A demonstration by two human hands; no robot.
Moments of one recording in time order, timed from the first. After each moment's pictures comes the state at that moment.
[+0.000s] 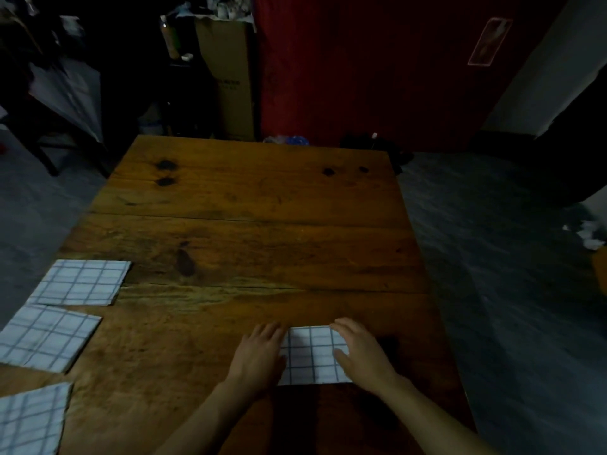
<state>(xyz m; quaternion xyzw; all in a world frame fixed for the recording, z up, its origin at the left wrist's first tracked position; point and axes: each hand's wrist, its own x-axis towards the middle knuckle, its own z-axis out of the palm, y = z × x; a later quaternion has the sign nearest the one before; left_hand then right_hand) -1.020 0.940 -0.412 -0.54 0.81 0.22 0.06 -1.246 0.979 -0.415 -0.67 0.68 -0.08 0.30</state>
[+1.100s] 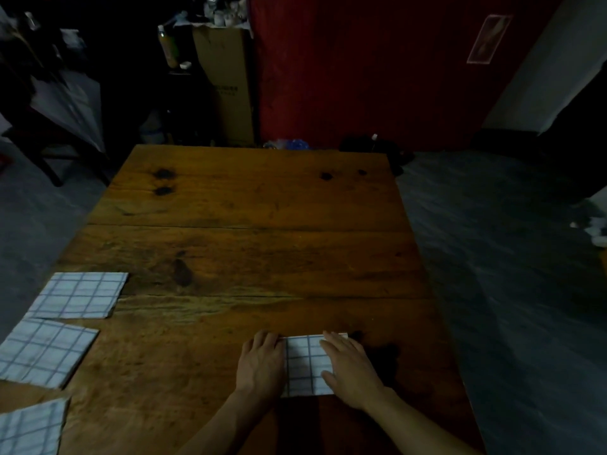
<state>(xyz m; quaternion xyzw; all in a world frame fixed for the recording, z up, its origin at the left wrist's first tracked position) -1.038 0.936 -0.430 -0.55 0.81 0.15 0.12 -1.237 0.975 -0.443 -0.74 0.63 0.02 0.24</state>
